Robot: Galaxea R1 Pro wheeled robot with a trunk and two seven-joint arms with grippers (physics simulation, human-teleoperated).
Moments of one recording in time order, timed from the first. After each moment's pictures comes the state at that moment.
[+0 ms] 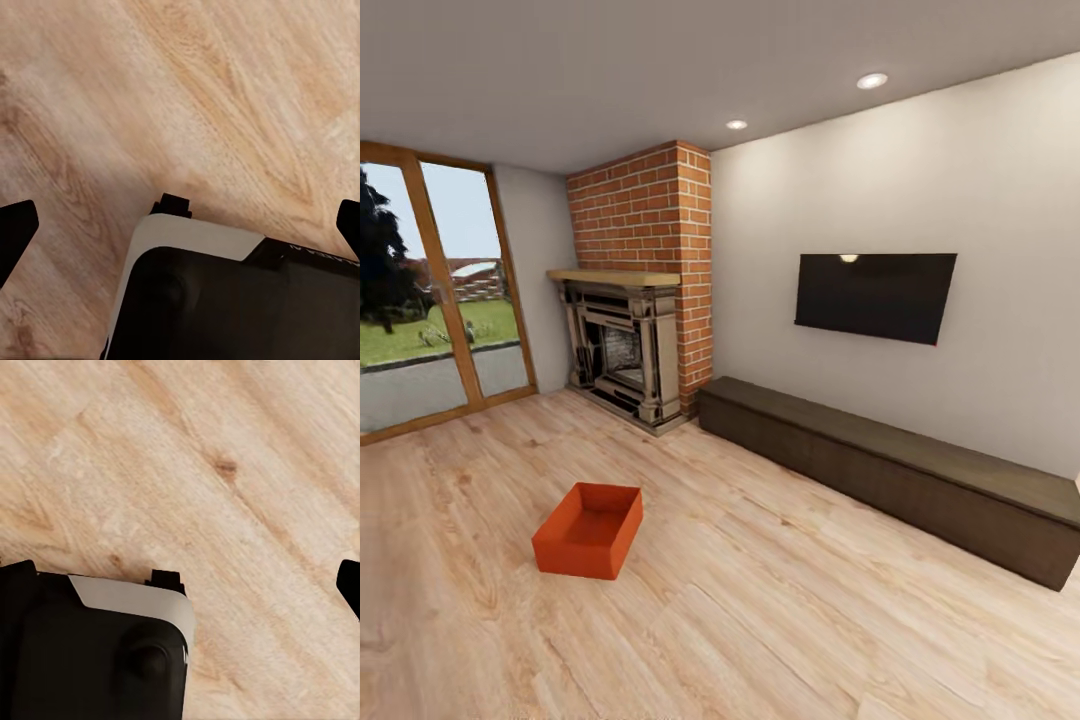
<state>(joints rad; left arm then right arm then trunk) -0.24 0.00 -0.03 -0.01 0.28 -0.04 0.11 -0.20 -0.01 0.31 0.03 -0.18 -0.16 -0.03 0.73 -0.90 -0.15</state>
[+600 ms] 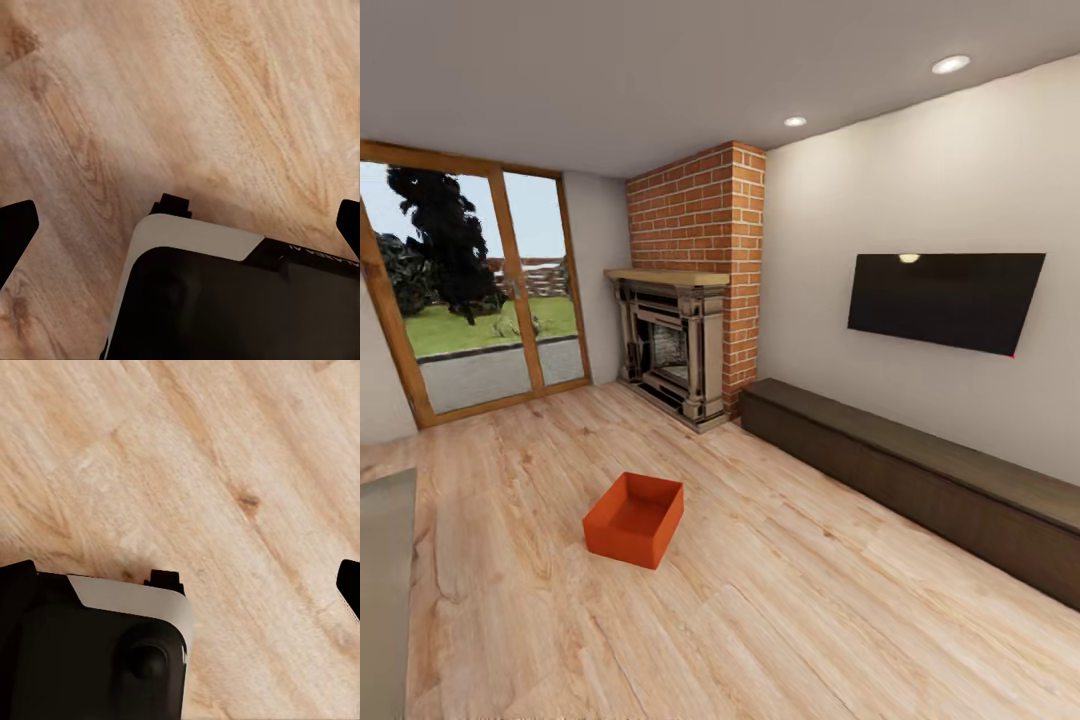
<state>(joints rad) -0.24 0.00 -0.03 -0.01 0.28 -0.04 0.11 -0.20 -0.01 0.31 0.03 -0.18 -0.16 -0.03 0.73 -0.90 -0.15</state>
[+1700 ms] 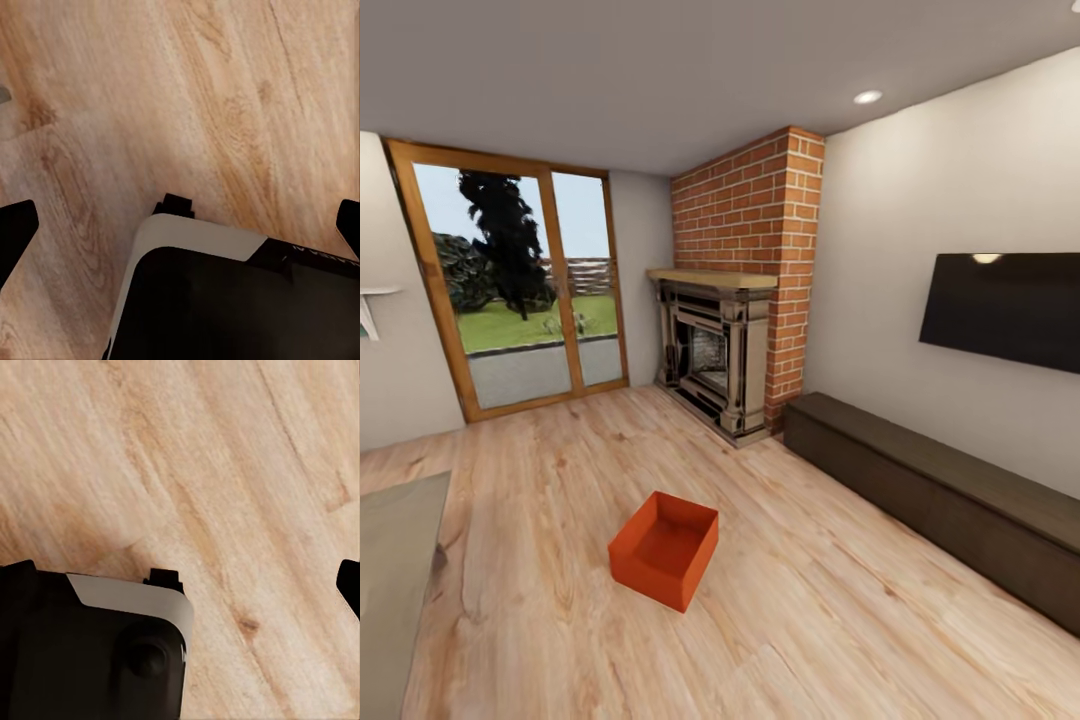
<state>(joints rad) -0.24 0.00 -0.03 0.00 0.28 -0.04 0.11 -0.20 -0.01 0.32 0.03 -0.18 -0.16 -0.03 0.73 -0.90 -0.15</state>
